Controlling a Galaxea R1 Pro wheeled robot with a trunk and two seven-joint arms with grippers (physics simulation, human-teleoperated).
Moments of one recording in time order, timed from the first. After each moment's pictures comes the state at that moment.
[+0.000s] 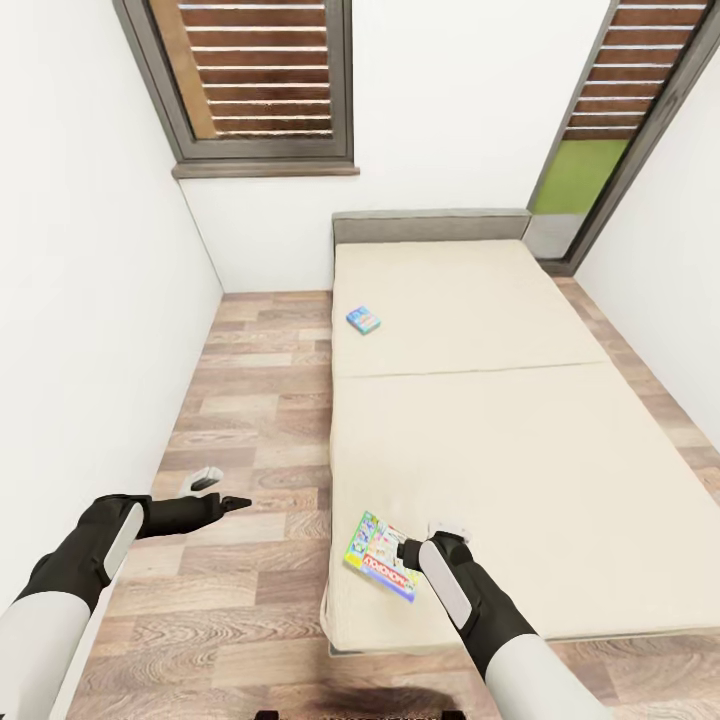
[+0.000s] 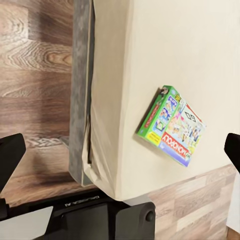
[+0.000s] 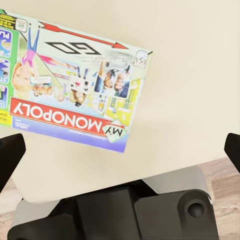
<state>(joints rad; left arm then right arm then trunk) -0.71 0.26 0.12 -0.77 0.19 0.84 -0.70 -0.60 0.15 0.23 -0.80 -0.57 0.60 -0.55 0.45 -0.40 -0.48</state>
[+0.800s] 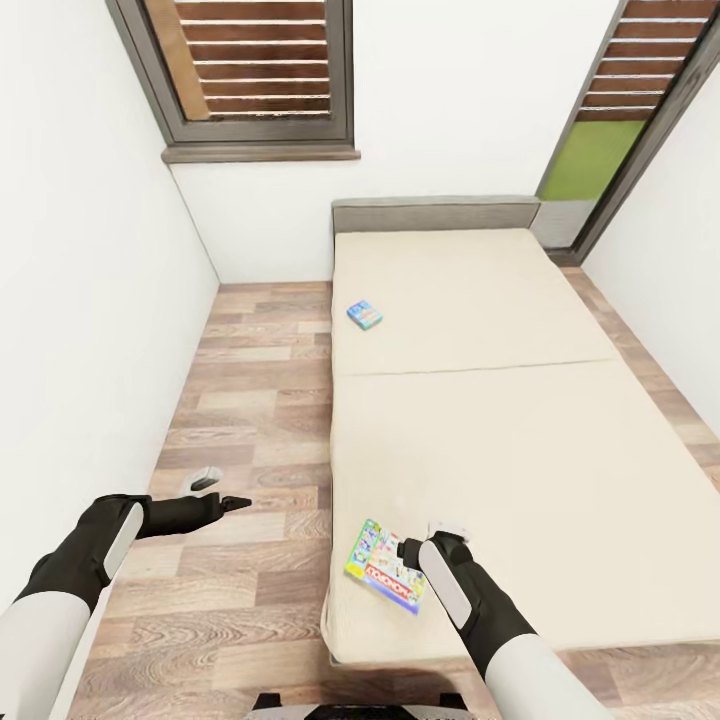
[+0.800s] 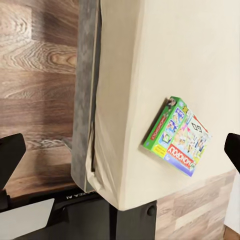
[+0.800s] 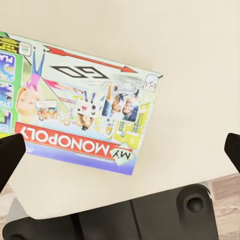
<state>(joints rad) -0.71 0.26 0.13 -0.77 0.18 0.84 -0.70 -0.60 0.15 0.24 -0.80 -0.56 0.59 -0.55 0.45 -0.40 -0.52</state>
